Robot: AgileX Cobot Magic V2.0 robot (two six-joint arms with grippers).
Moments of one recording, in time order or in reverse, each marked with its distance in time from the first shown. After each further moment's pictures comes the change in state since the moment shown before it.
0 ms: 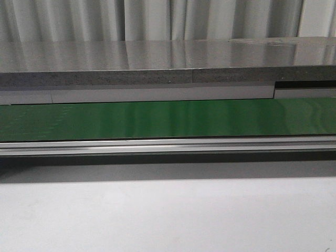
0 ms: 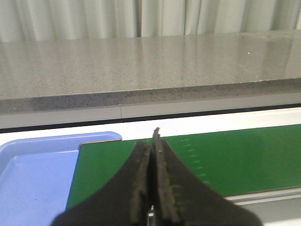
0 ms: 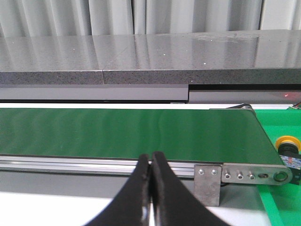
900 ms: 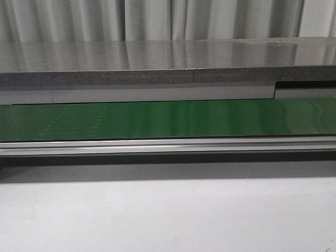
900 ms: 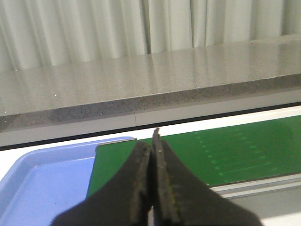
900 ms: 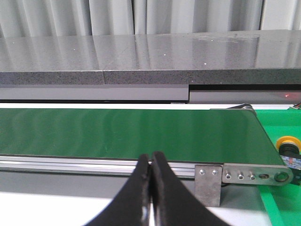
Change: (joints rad) left arm 0.000 -0.254 0.234 0.172 -0.109 -0.077; right arm 0.000 0.000 0.000 0.000 0.000 0.000
